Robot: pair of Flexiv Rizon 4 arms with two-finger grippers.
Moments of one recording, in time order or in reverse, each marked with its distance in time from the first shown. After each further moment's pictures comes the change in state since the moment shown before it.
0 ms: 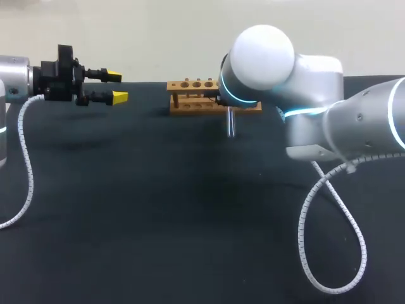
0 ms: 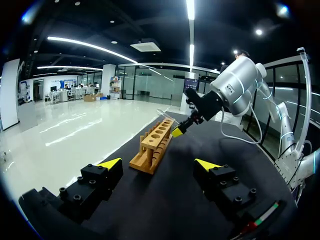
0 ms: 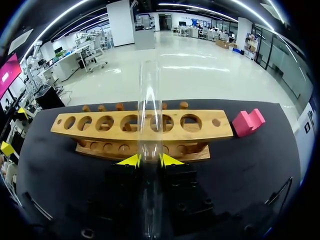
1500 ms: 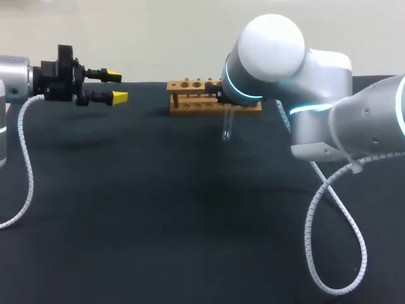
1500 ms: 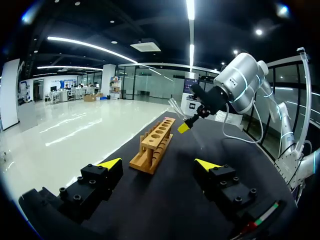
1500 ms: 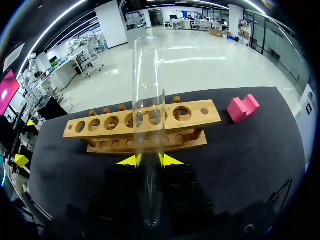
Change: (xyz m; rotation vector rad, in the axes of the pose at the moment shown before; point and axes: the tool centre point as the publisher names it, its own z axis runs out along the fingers) left arm 0.000 0.000 0.000 0.000 0.000 0.000; right arm 0.002 0.004 -0.034 -0.022 0.017 0.130
